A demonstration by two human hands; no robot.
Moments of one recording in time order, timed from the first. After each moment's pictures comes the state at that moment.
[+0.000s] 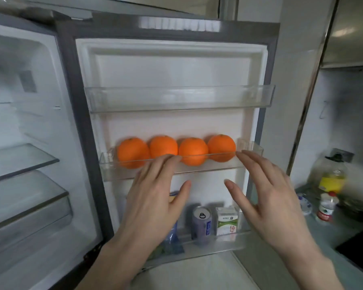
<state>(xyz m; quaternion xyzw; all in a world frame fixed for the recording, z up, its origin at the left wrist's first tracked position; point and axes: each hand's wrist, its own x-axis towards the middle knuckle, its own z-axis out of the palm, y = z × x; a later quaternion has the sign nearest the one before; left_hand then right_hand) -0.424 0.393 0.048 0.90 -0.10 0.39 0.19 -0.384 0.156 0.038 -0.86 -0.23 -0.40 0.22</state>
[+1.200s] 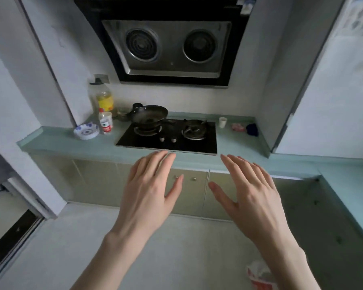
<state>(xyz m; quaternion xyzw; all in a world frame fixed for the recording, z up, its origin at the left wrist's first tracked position) -0.683 -0.029 -0.079 0.76 -0.54 0.23 0.29 -0.870 -0.163 -0.078 -0.90 0.30 -0.32 -0.02</state>
